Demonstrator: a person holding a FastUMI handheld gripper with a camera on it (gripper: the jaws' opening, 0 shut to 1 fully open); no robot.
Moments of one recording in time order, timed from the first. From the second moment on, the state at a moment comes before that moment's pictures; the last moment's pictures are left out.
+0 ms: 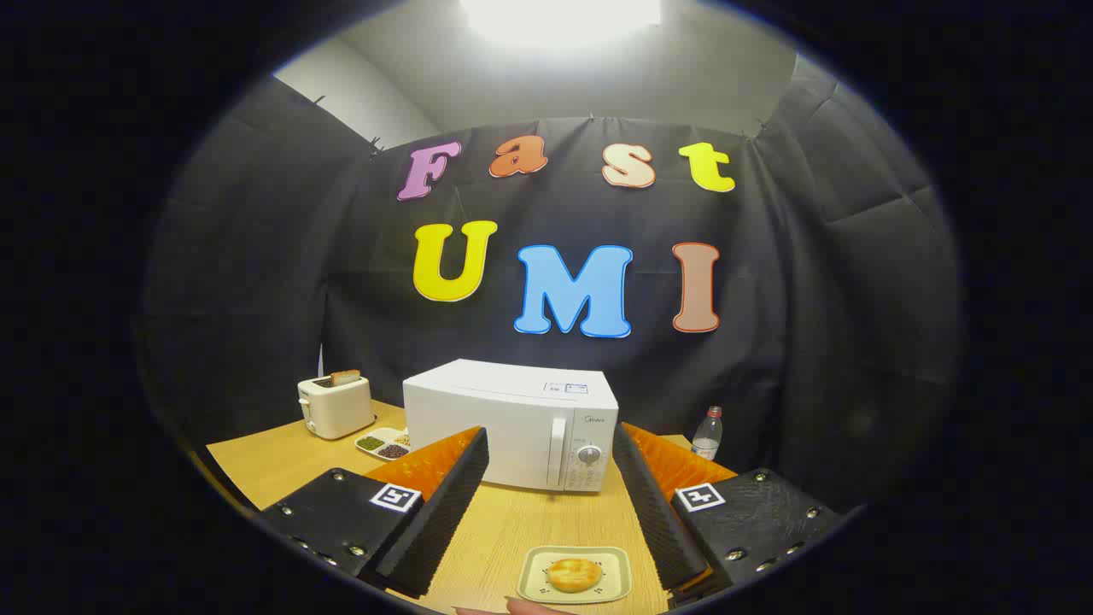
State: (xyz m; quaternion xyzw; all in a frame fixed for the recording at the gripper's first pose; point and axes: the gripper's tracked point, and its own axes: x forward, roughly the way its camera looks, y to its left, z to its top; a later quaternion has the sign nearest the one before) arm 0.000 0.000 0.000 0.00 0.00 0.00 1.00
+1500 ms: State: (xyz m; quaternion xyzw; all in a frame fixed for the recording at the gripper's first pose) arm 0.000 0.009 -0.004 0.00 0.00 0.01 1.00
